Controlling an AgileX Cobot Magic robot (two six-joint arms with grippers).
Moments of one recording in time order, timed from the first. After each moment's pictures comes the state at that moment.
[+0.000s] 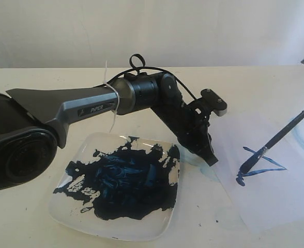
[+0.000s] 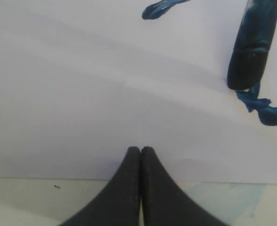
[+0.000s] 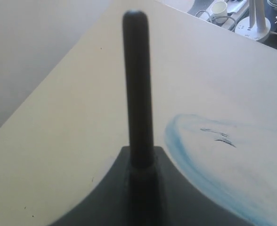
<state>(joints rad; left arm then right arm) -0.79 2.44 -2.05 -0.55 0.81 0.80 0.05 1.58 -0.89 -1.38 0.16 2.09</state>
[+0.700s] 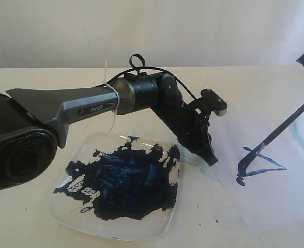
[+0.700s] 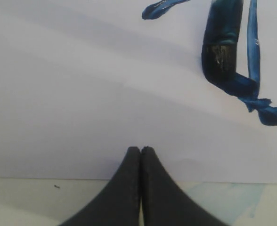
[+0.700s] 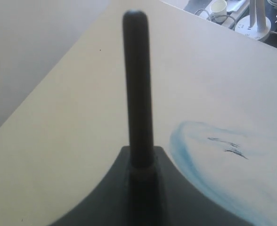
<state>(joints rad) -0.79 2.44 -2.05 -0.55 0.81 0.80 0.05 1.65 -0.95 -1.38 0.17 2.09</state>
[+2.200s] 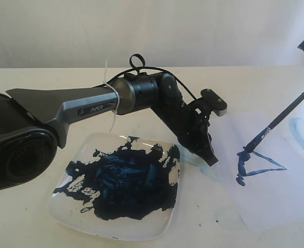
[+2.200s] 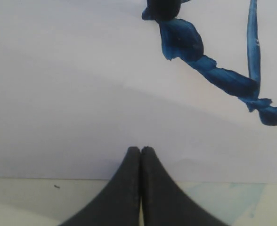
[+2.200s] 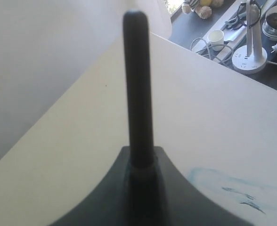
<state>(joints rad) -0.79 2.44 -2.05 -0.55 0.81 0.80 0.05 1.74 -1.10 -1.42 0.25 2.09</state>
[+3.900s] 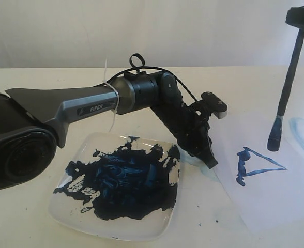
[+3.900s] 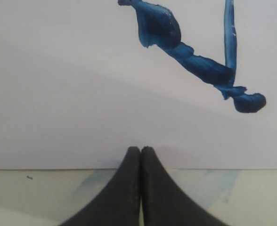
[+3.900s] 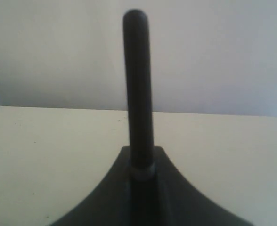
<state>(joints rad) -0.79 2.44 -2.05 -0.57 0.87 0.80 -0.03 1.35 -1.00 -1.69 -0.54 1.71</state>
